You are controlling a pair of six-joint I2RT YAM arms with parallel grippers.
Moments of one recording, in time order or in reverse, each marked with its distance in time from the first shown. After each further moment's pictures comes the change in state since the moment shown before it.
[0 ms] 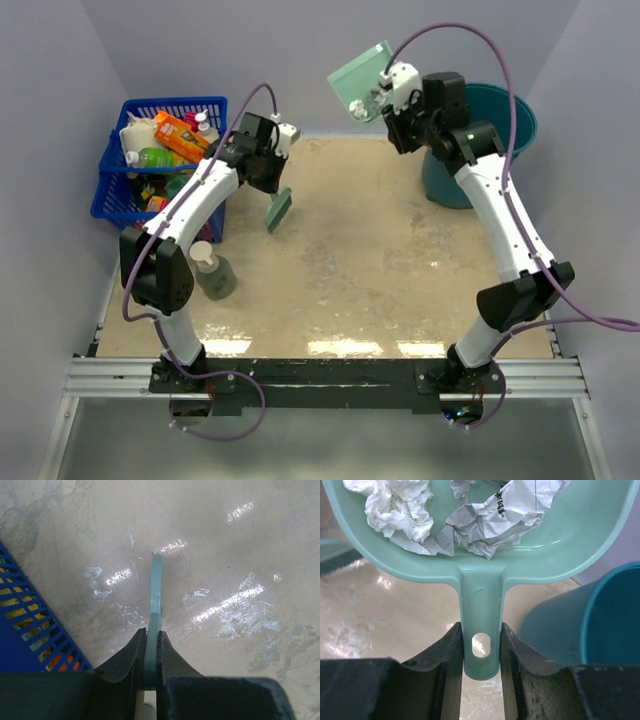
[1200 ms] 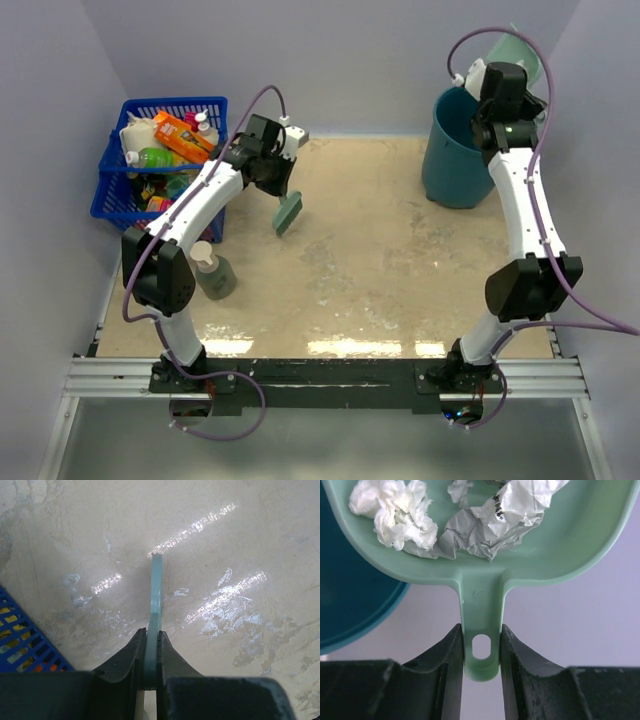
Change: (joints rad) left arm -0.037 -0.002 0.000 0.000 0.048 0.000; right arm -0.310 0.037 -0.043 0.274 0.792 -0.721
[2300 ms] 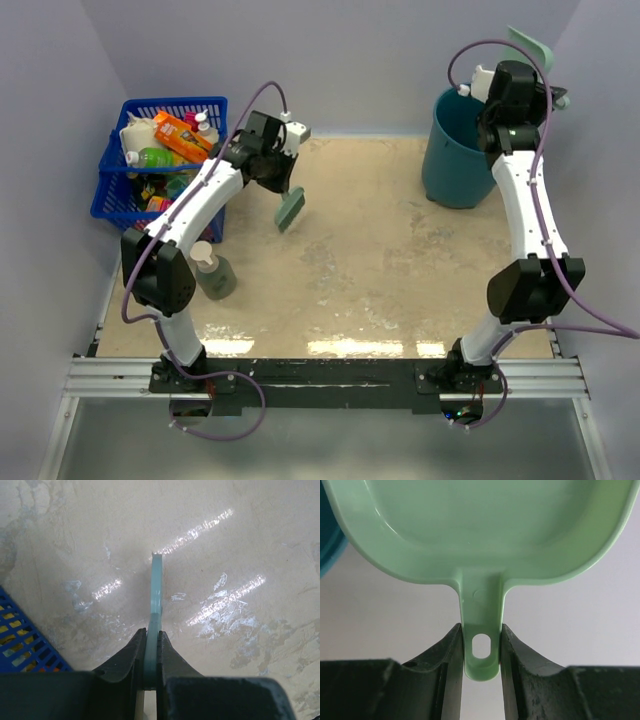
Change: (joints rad) left arm -0.006 0.000 0.020 -0.005 0.008 0.001; right arm -0.031 -0.016 -0.081 0.197 0.080 -0.475
